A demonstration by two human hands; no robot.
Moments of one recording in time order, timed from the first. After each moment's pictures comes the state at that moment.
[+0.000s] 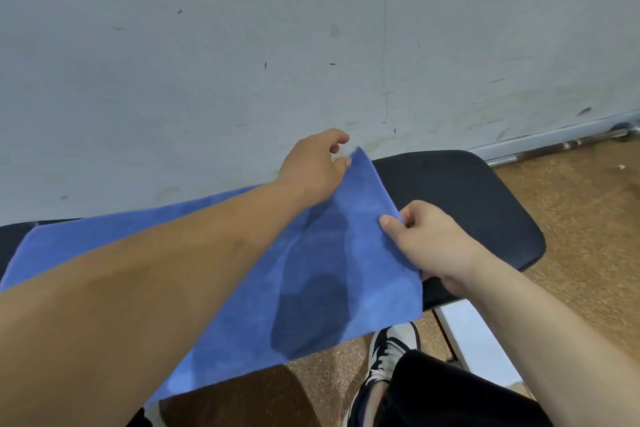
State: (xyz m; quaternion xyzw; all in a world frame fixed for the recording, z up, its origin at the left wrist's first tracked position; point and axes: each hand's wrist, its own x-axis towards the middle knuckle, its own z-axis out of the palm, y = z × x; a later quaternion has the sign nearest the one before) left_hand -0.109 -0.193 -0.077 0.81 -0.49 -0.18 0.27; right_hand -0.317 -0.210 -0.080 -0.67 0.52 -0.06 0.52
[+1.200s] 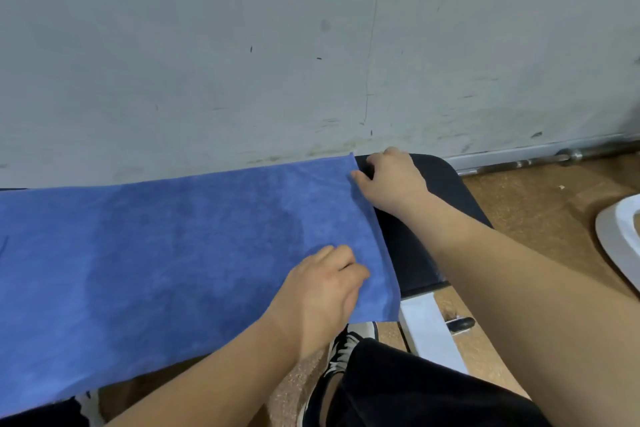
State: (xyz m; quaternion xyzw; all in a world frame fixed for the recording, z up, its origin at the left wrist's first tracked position) left_hand -0.218 -0.076 -0.161 0.68 -0.69 -0.04 0.25; right_hand -0.272 -0.295 -0.112 -0.87 0.47 -0.02 0.16
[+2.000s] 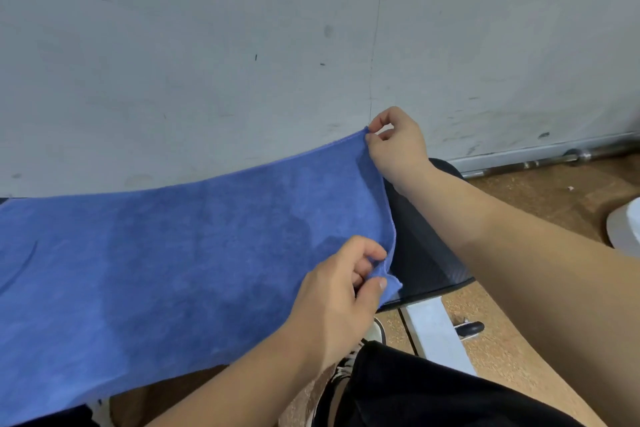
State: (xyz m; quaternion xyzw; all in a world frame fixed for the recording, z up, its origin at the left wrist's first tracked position) left_hand -0.240 -0.068 -0.111 0.71 -0.46 -0.34 0.42; right_hand -0.247 -0.311 -0.086 -0.73 0.47 -0.28 0.42
